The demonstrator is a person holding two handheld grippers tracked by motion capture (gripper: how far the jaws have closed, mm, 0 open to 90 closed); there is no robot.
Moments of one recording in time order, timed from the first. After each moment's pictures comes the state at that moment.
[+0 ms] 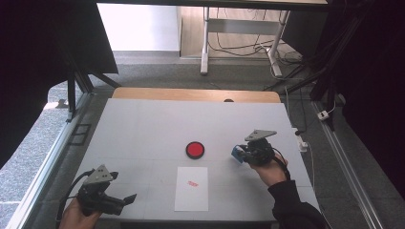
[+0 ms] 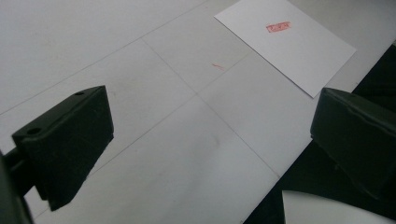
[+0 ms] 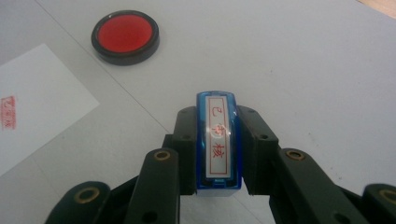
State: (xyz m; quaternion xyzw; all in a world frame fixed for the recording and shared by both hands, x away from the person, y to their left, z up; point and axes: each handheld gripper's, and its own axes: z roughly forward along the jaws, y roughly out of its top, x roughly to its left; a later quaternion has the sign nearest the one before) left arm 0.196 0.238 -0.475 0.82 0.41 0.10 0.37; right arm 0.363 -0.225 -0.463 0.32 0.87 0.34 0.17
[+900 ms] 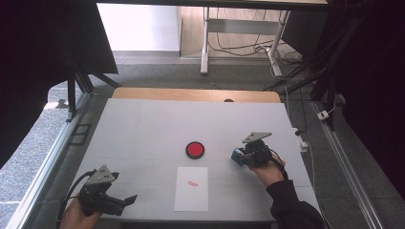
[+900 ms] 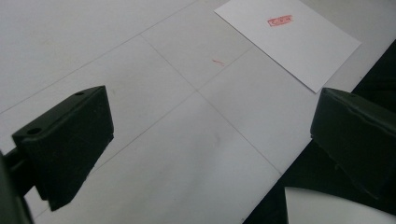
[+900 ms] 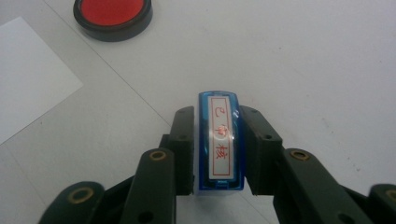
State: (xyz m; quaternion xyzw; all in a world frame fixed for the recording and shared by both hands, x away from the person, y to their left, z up) left arm 0.197 0.236 -0.475 0.83 0.41 0.11 0.36; right arm 0.371 -0.224 -0.483 0.33 0.88 0.31 0.16
